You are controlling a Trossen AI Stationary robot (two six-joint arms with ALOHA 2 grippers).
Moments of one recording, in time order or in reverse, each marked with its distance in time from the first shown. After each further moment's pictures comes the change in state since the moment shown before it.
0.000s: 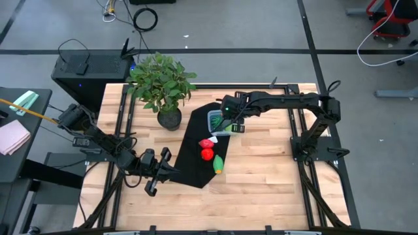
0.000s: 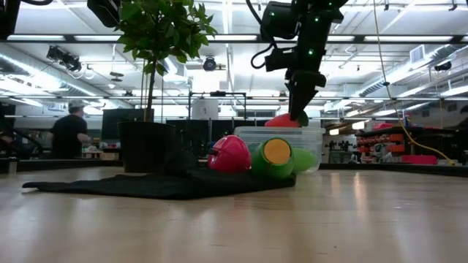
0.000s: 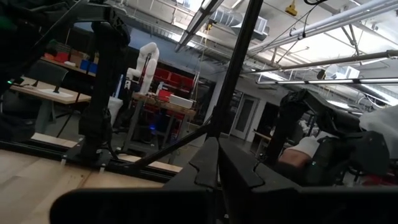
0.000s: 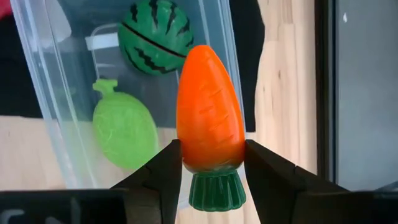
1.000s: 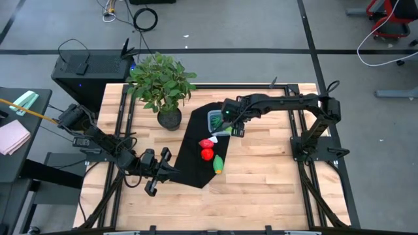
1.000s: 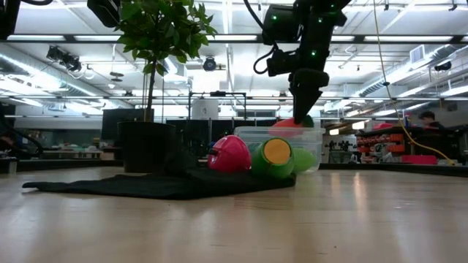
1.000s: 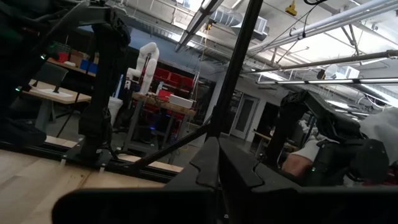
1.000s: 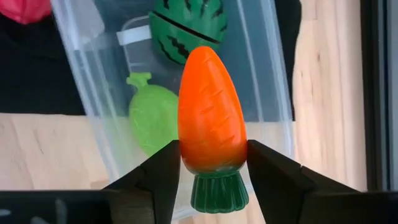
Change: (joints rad) left arm 0.000 0.000 0.000 0.000 0.000 0.000; right arm 0.015 -0.001 -0.035 -0.004 -0.088 0.108
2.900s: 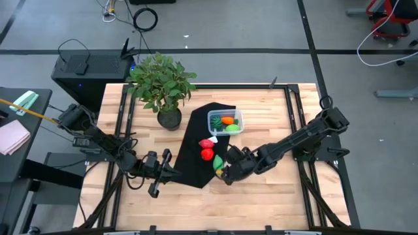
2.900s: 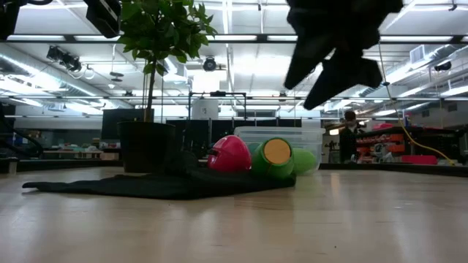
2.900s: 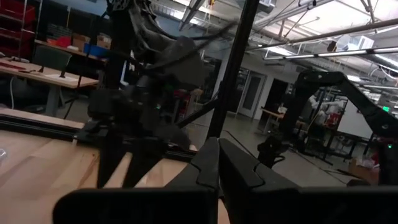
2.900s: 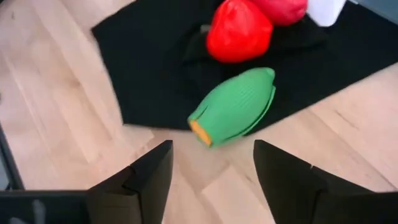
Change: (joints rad) left arm -0.002 0.000 0.000 -0.114 0.000 -0.003; right arm 0.625 -0.006 -0.170 0.417 0.147 1.192
